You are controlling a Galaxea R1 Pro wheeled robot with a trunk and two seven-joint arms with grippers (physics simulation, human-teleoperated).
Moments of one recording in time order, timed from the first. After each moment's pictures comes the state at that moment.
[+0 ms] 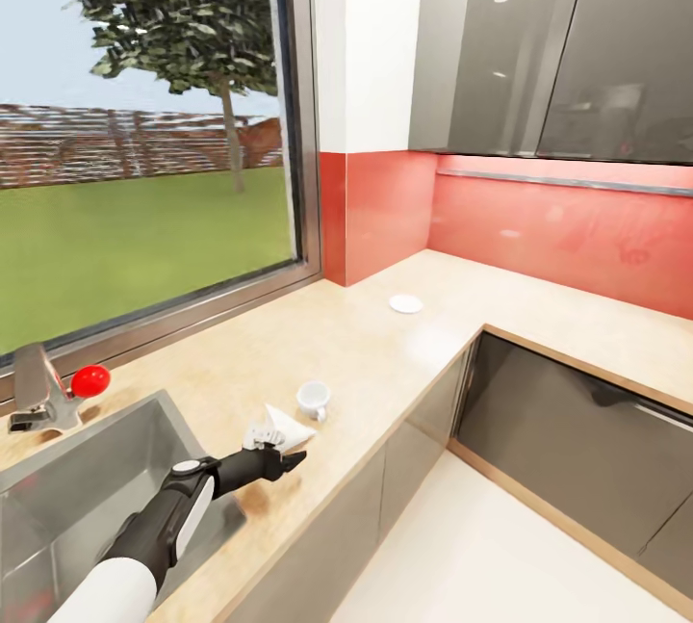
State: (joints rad) left arm -0.56 0.03 0.02 -0.73 0.01 0.27 -0.67; right arm -0.11 -0.09 -0.28 -0.44 0.08 -0.36 0.05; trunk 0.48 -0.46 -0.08
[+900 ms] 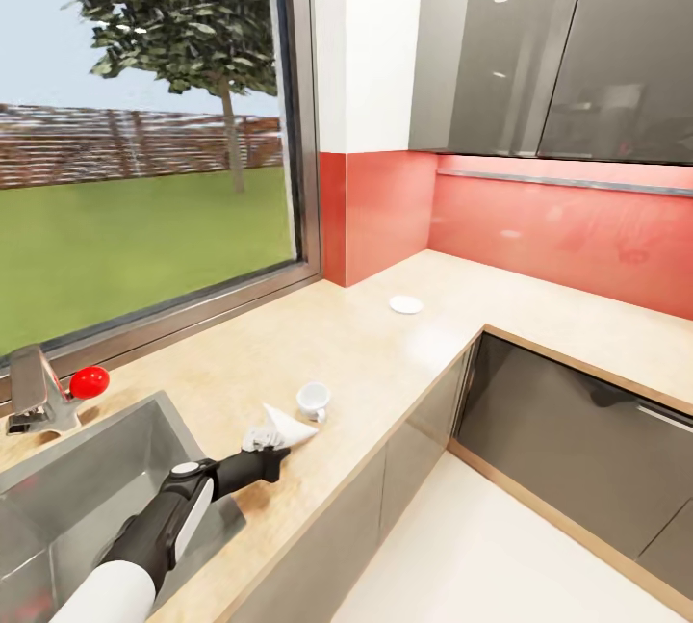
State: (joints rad) left arm -0.55 0.03 0.02 -0.74 0.01 0.27 -0.67; right arm -0.11 -0.09 -0.28 -0.44 0.08 -0.36 0.05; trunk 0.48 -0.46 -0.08
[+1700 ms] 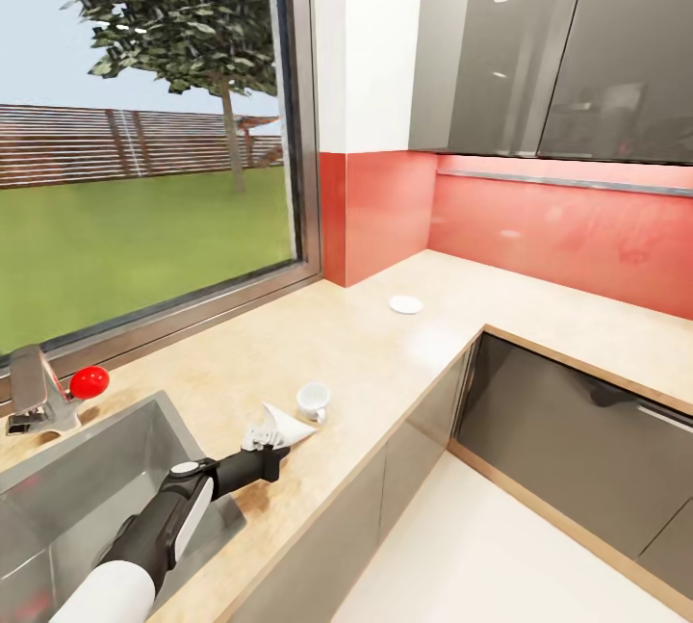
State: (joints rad) left arm -0.55 0.03 0.02 -0.74 0.01 0.27 -0.66; right arm -0.11 -0.09 -0.28 -0.44 0.08 -0.36 0.05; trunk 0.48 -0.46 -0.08
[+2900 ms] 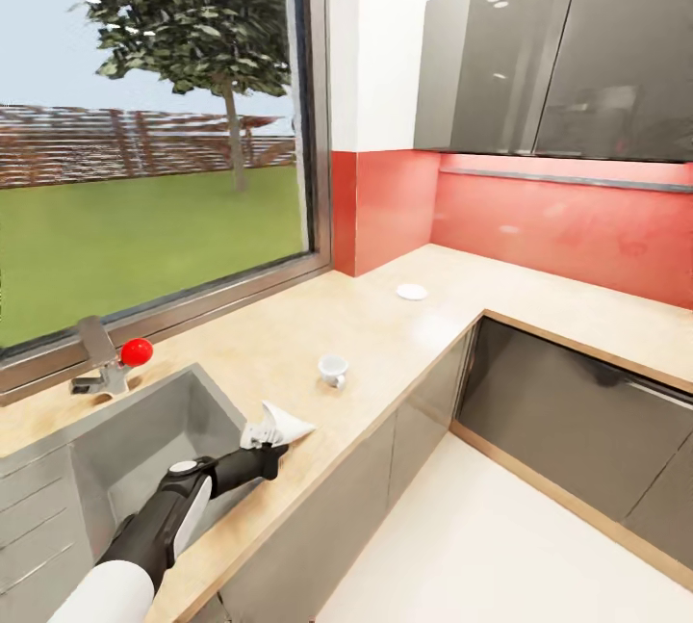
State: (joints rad) left arm -0.55 0.03 0.03 -0.75 0.01 0.27 -0.67; right arm -0.11 -0.09 -0.28 -0.44 0.08 -0.36 0.05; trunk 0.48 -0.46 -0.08
